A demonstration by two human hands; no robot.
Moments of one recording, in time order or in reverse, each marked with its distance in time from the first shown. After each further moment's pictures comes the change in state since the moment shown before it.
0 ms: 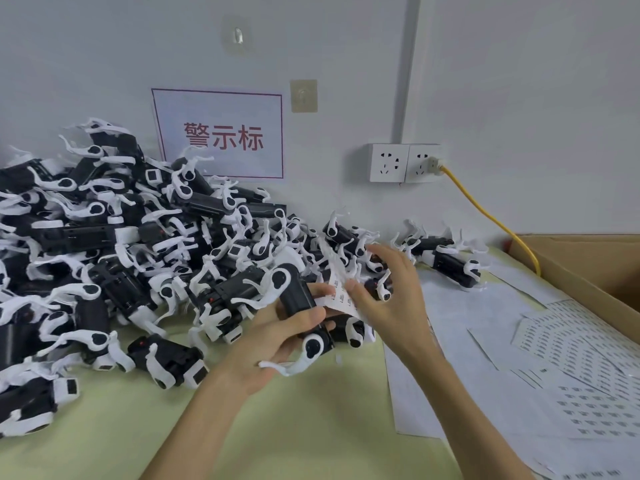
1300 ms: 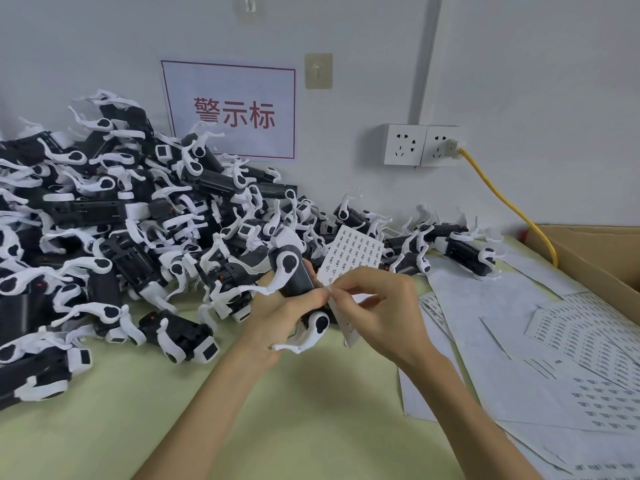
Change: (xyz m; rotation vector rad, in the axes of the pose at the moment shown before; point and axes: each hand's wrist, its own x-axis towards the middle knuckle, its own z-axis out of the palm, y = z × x) left_hand 0.003 -0.007 0.000 0.234 0.231 0.200; right_hand -0.023 -0.030 0.015 0.193 -0.189 -0.152
